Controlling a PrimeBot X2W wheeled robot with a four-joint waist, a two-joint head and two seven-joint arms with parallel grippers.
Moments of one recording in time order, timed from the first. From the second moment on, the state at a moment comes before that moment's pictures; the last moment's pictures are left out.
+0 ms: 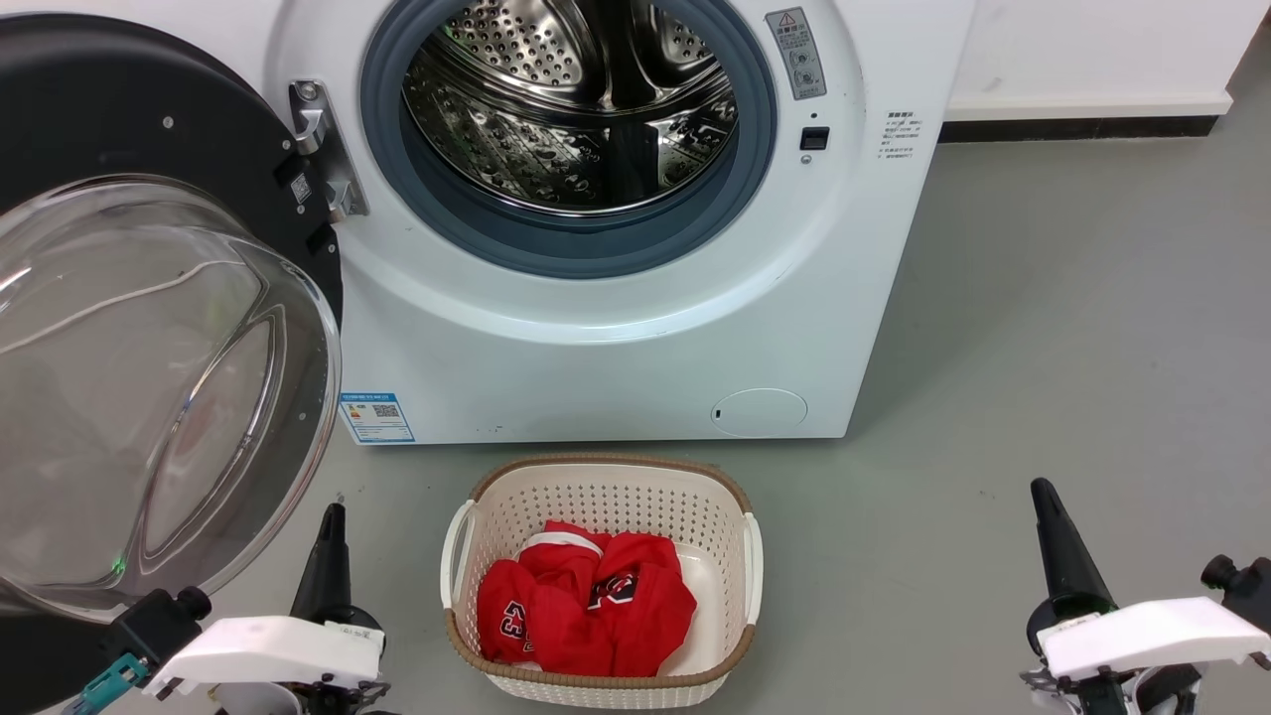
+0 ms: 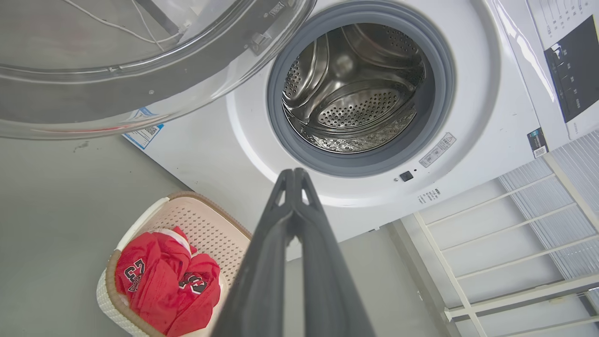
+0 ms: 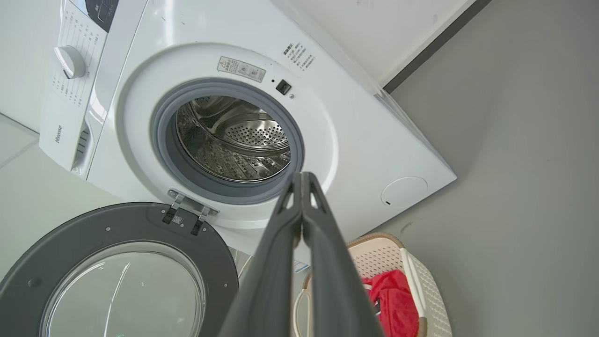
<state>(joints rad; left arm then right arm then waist) -0.04 0.05 0.09 0.21 -0.90 -0.10 -0.06 -0.01 -0.07 -0.01 0.17 0.93 0.13 -0.06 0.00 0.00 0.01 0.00</state>
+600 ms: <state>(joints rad) -0.06 0.05 0.10 0.22 -1.15 -0.11 0.00 -0.04 -0.08 -0.03 0.19 1.18 0.13 -0.01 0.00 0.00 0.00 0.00</state>
